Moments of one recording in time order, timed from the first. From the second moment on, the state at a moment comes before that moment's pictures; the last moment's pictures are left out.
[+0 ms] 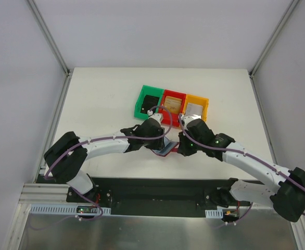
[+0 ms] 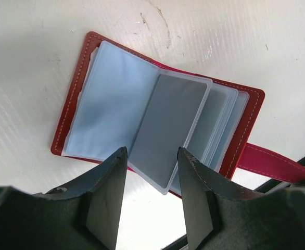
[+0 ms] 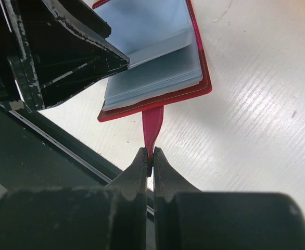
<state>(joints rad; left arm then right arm) -0.92 1.56 0.88 -0.19 -0.09 -0.64 0.79 1.11 0.75 -0.54 -0.09 0.38</state>
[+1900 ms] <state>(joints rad) -0.84 1.65 0.78 0.09 0.12 -0.67 0.67 1.01 0.66 -0.61 -0.09 0.39</state>
